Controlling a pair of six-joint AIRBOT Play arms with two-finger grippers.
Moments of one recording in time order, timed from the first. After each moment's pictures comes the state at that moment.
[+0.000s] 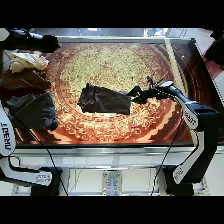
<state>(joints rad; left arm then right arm) 0.00 -1.55 1.99 1.14 -1.20 -1.37 0.02 -1.94 1.40 -0.47 1.11 1.26</state>
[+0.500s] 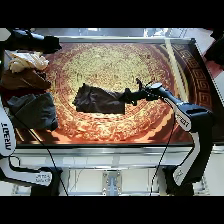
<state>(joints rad) -0.01 -1.55 1.99 1.14 -1.22 -1.37 0.12 -1.95 1.41 -0.37 1.10 1.24</state>
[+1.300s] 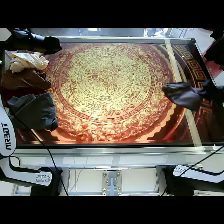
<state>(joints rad) -0.02 -1.55 1.99 1.14 -1.23 -1.37 -0.70 -1.31 1.23 -1.14 1.20 1.48</state>
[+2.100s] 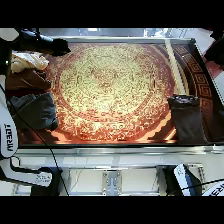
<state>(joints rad) -0.07 -1.55 1.99 1.10 -1.27 -1.39 -0.88 -0.79 1.08 -1.03 1.32 1.38</state>
